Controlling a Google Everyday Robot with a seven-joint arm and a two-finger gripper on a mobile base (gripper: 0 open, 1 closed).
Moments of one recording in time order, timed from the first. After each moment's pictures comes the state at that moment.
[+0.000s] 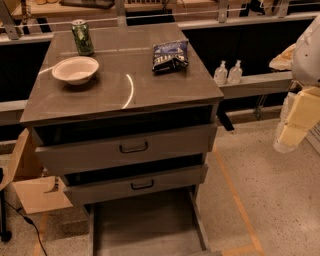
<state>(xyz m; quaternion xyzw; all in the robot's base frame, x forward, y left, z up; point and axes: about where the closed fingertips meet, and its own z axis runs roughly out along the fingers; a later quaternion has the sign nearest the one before) 0.438 -0.217 0.976 -0.60 0.78 -0.03 0.16</state>
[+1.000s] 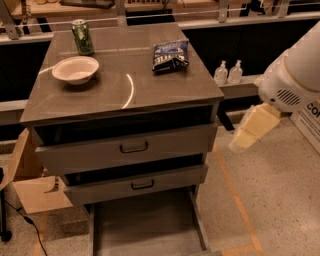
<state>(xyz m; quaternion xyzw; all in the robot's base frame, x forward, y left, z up) 0.474 -0.195 0.920 -0.50 0.84 0.01 0.21</state>
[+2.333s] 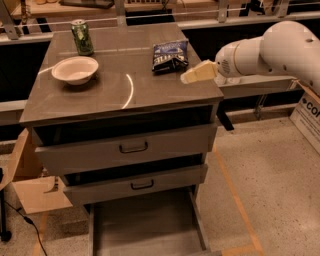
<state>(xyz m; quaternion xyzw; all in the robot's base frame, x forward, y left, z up) 0.722 -0.146 0.906 -0.31 0.80 0.10 0.50</state>
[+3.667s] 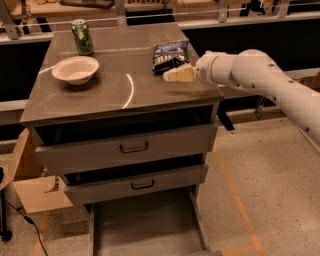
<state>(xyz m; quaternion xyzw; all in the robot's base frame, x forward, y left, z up) 0.777 -0.099 0.876 -0.27 0.76 0.15 0.57</state>
